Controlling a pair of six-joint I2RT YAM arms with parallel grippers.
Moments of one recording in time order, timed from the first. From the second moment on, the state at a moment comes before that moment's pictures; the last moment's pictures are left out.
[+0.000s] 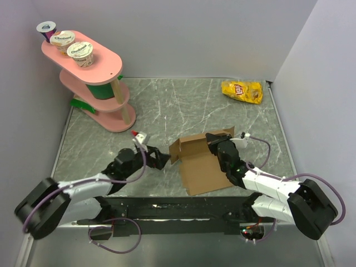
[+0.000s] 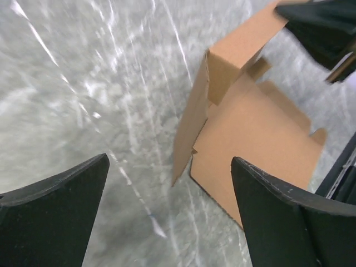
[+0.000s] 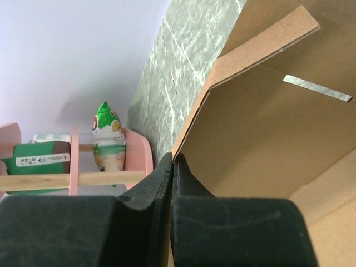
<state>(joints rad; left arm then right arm) -0.75 1.18 0.28 0.68 0.03 -0.42 0.67 1.09 0.34 0.44 0.59 1.35</state>
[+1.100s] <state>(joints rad) -0.63 1.54 0.35 0.99 0.44 -0.35 0.65 1.13 0.36 0.46 0.52 1.34</state>
